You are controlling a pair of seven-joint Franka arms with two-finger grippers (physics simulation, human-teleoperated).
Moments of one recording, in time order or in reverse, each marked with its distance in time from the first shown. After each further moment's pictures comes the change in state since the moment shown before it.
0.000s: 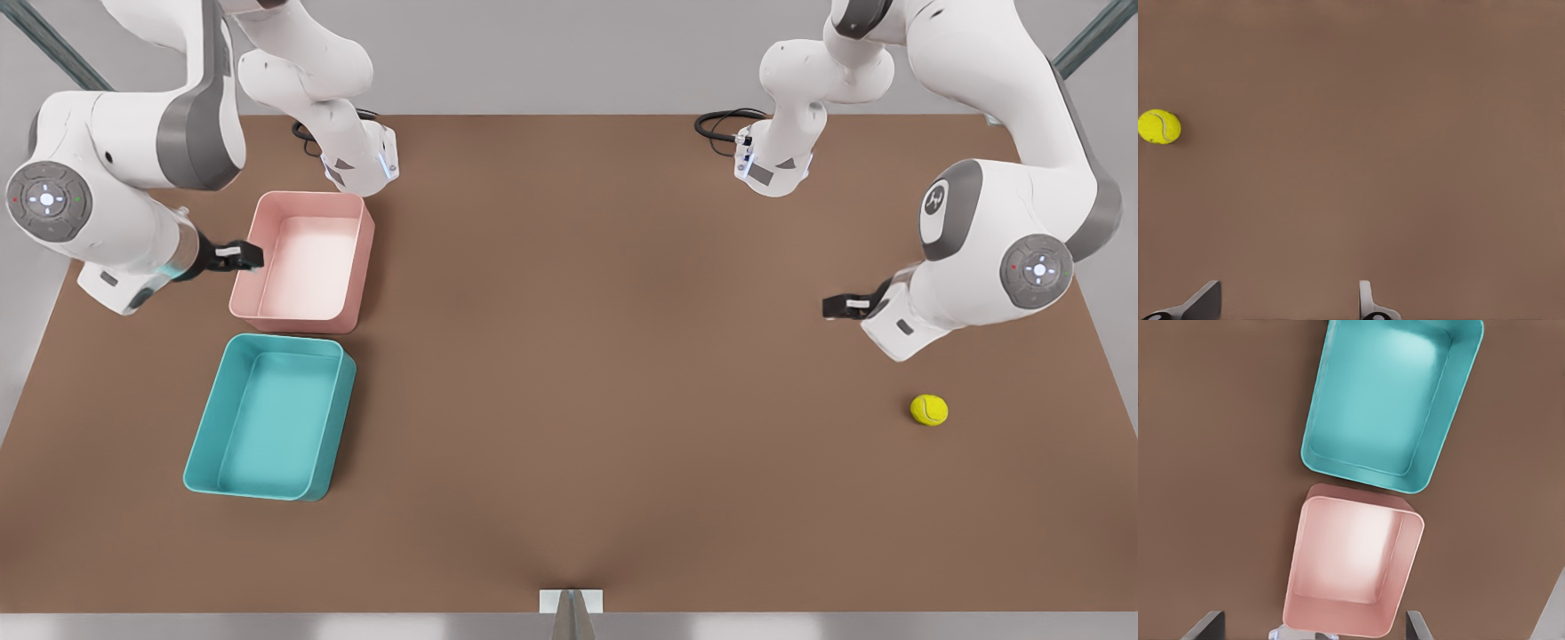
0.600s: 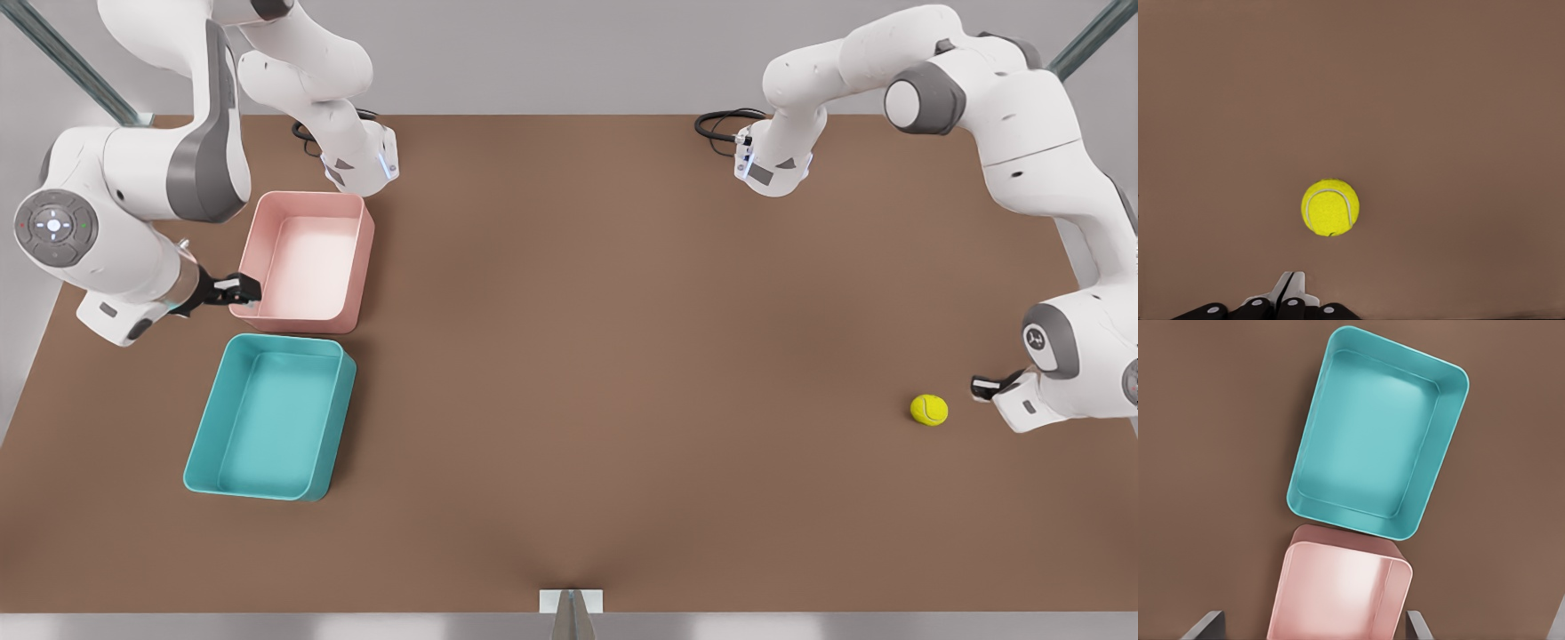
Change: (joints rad) left arm 0.441 0.378 0.030 -0.049 0.163 0.500 0.765; right arm -0.003 0.052 -0.020 -0.007 -0.010 0.131 -0.039
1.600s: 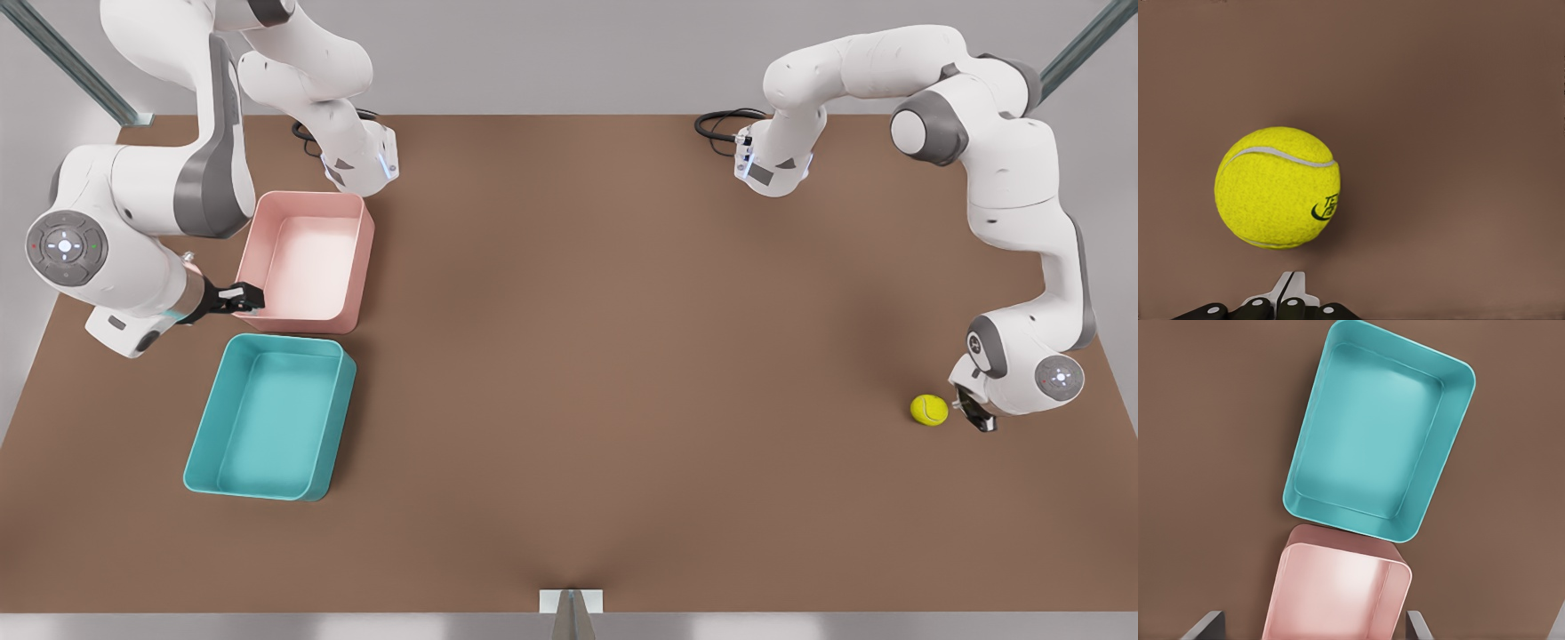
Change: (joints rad) left arm 0.030 0.110 0.035 -0.206 0.112 0.447 1.004; right arm 0.005 0.025 -0.011 -0.009 0.000 0.012 -0.017
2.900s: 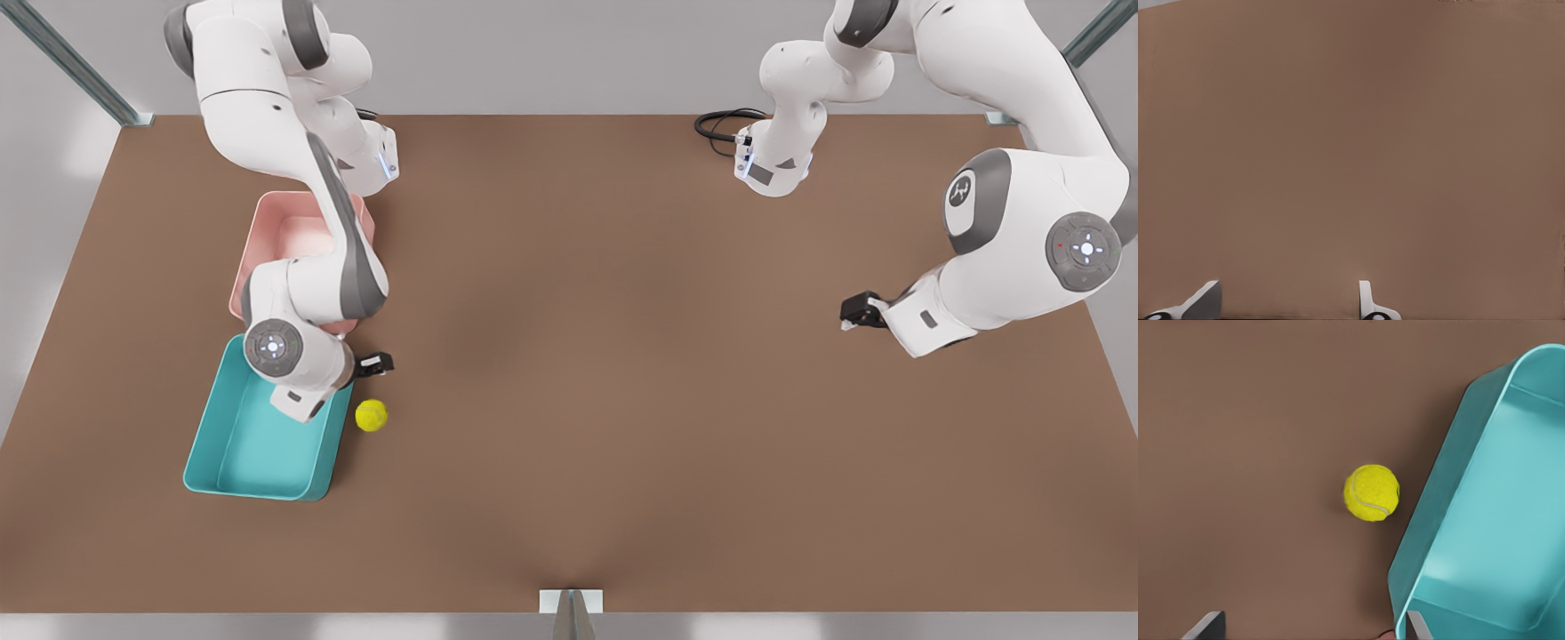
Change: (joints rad) left arm -0.433 -0.453 -0.087 0.363 -0.285 -0.921 -1.565; right arm 0.195 0.228 -0.033 -0.174 0.170 0.437 0.123
